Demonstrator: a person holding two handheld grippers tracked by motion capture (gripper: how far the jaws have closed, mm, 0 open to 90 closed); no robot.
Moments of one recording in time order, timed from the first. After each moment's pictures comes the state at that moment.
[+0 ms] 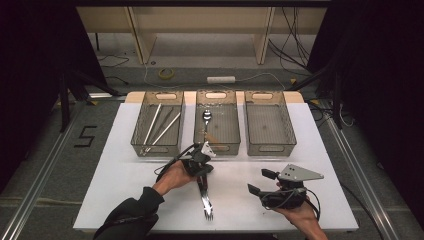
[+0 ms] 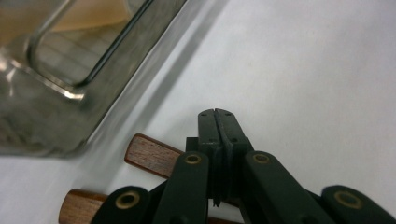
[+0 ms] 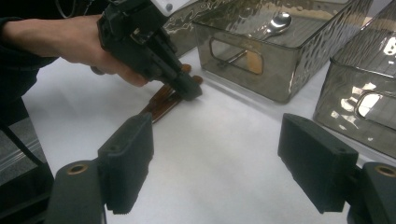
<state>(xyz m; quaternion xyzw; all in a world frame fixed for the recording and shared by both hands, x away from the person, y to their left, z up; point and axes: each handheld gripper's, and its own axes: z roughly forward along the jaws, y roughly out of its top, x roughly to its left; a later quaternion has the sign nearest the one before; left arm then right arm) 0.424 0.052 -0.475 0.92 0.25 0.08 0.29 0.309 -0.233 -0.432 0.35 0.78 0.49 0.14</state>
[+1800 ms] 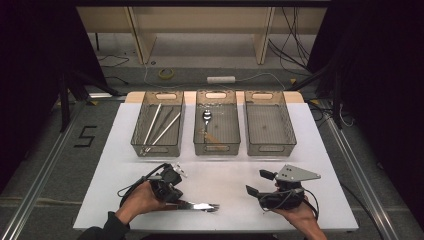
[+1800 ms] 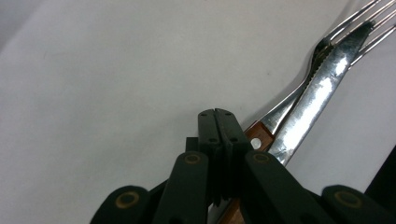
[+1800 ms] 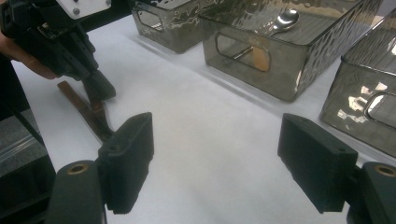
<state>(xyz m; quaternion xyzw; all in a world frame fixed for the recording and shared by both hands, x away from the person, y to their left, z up) 0.353 0.122 -0.463 0.93 0.32 0.02 0.19 0.309 -0.228 -0.432 0.34 0.79 0.49 0.14</state>
